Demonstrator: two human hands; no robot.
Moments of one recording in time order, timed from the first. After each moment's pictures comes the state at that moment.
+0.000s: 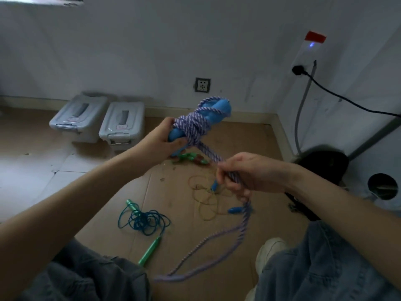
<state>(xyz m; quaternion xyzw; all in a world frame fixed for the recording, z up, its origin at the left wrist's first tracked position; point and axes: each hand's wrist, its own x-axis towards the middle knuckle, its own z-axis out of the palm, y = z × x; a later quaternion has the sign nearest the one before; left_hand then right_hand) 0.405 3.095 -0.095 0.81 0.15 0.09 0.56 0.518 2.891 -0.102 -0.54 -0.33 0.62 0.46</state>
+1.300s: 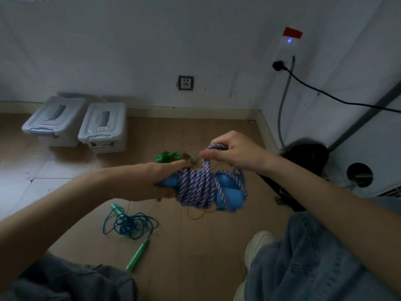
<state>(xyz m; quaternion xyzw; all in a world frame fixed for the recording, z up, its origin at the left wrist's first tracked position) 0.387 3.077 -0.090 0.92 -0.12 -0.20 0.31 0.523 2.897 -0.084 -0.78 -0.45 0.23 0.36</state>
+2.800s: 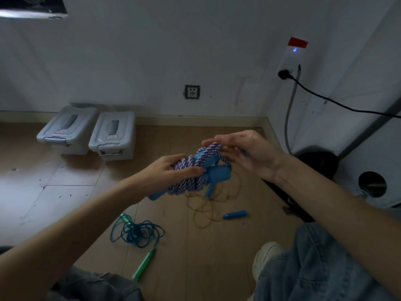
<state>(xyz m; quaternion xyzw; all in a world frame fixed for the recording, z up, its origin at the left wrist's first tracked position) 0.404 3.070 -0.107 0.81 0.11 -0.07 0.57 0.530 2.896 -0.072 -0.64 -0.26 0.38 0.62</state>
